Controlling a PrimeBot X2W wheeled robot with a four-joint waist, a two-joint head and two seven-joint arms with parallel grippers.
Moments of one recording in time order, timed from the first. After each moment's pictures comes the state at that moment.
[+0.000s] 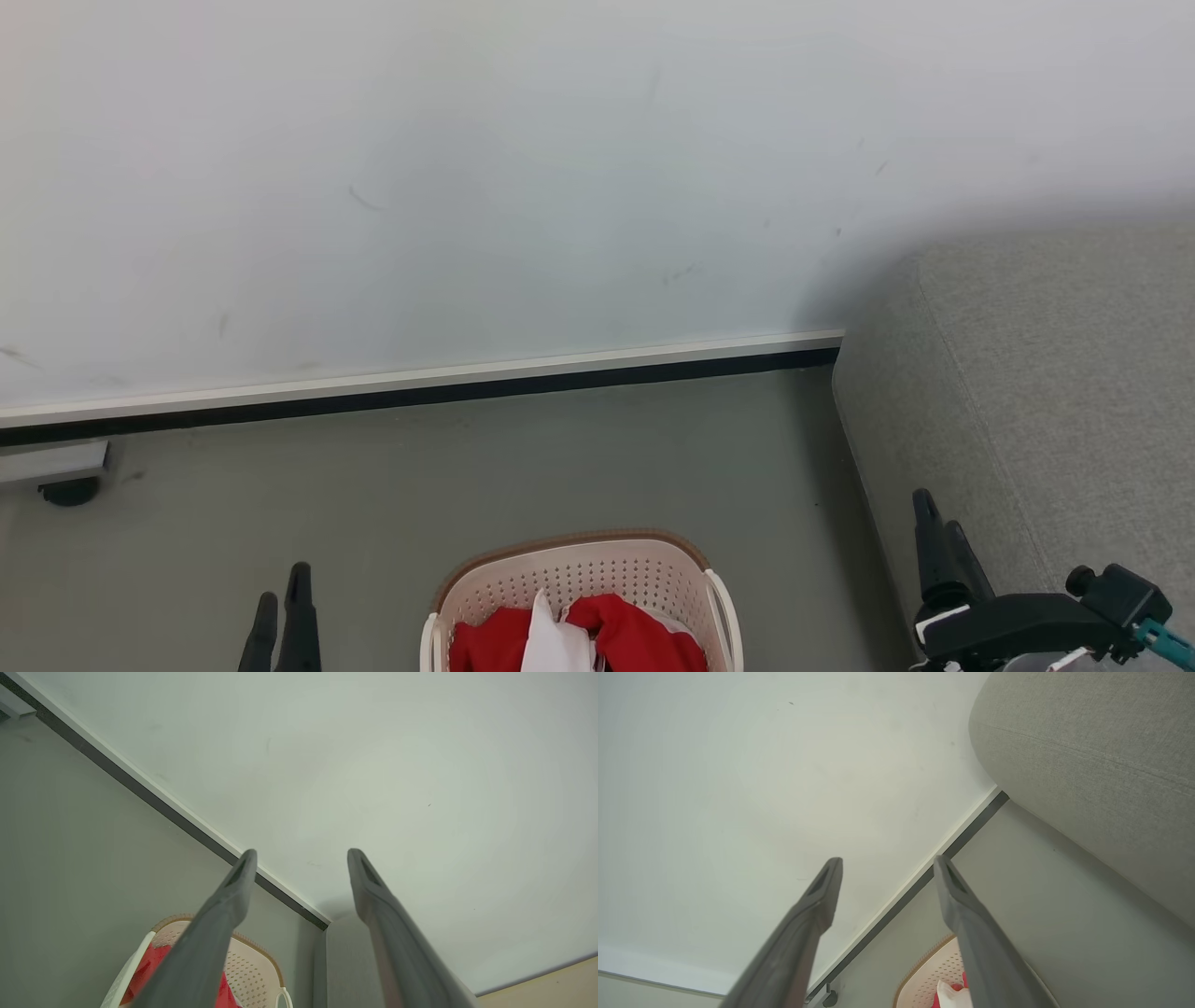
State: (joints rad) left arm -0.02 0.04 0.01 0.09 -0.89 -0.08 -0.10; right arm -0.11 -0.05 0.06 0.24 0.86 0.13 -0.01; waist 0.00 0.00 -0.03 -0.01
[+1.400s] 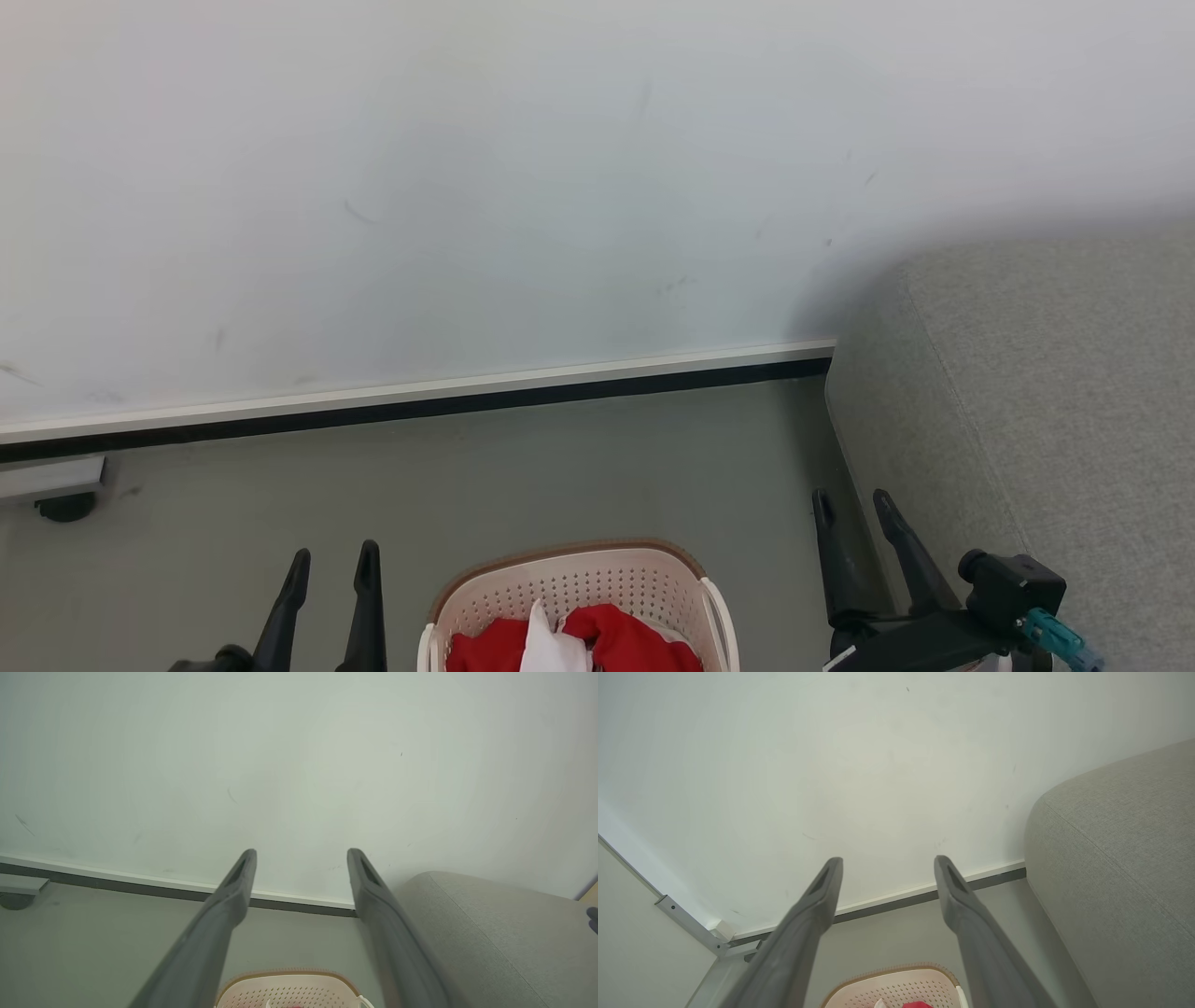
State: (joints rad) left arm 0.00 0.05 -0.09 -0.04 -0.36 0.02 -0.20; right arm -0.07 -0.06 0.25 0.15 0.37 0.13 -0.16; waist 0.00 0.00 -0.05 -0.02
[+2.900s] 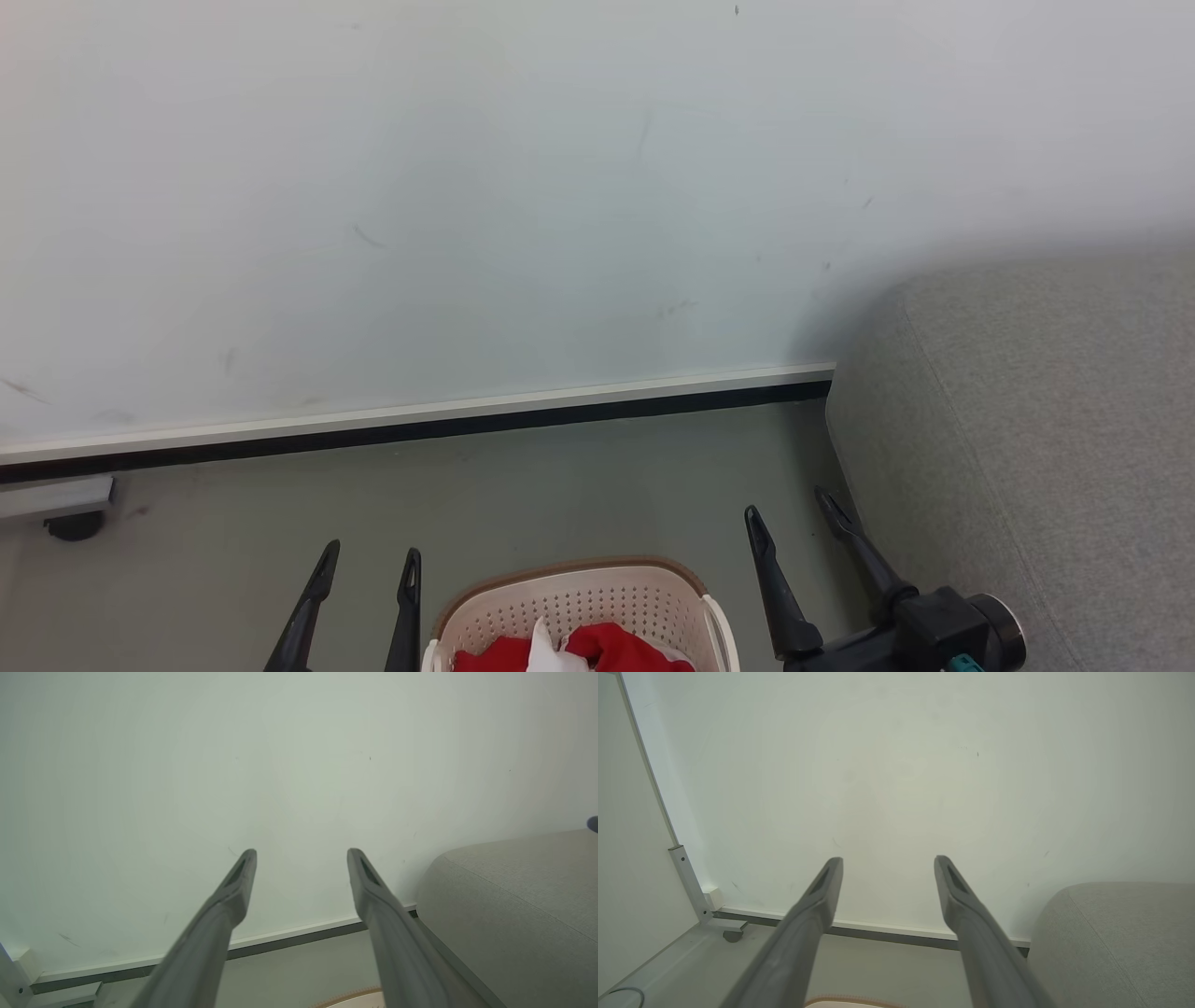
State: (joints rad) left arm 0.04 0.07 -0.14 -0.12 -0.01 0.06 -0.26; right arm -0.03 -0.06 0.36 0.06 0.05 0.13 -0.26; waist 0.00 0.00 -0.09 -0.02
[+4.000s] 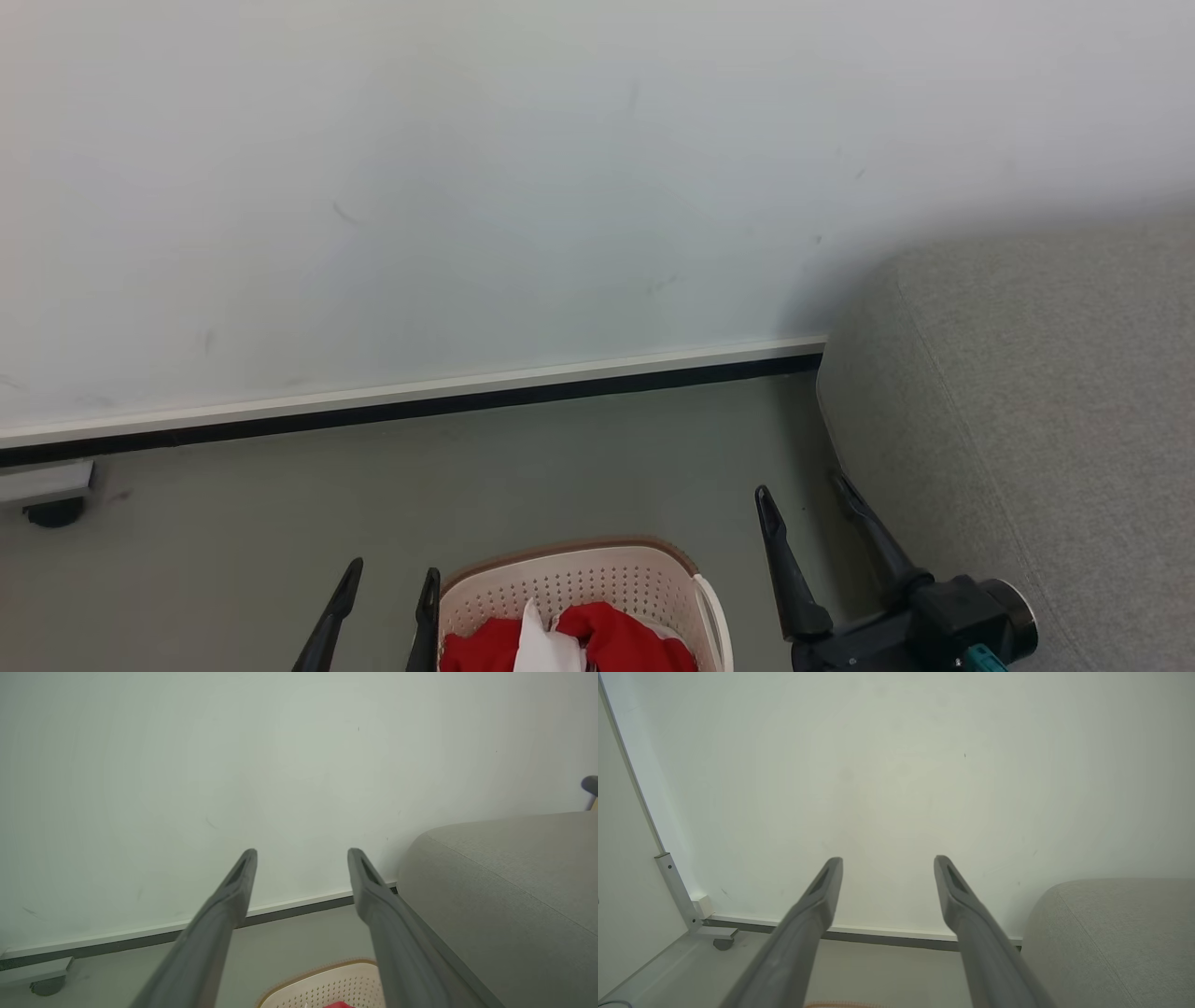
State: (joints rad) left arm 0.04 0.06 -0.15 -0.07 -0.03 0.03 -0.26; right arm -0.03 -0.06 0.35 0.03 0.05 0.13 -0.26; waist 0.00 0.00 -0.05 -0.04
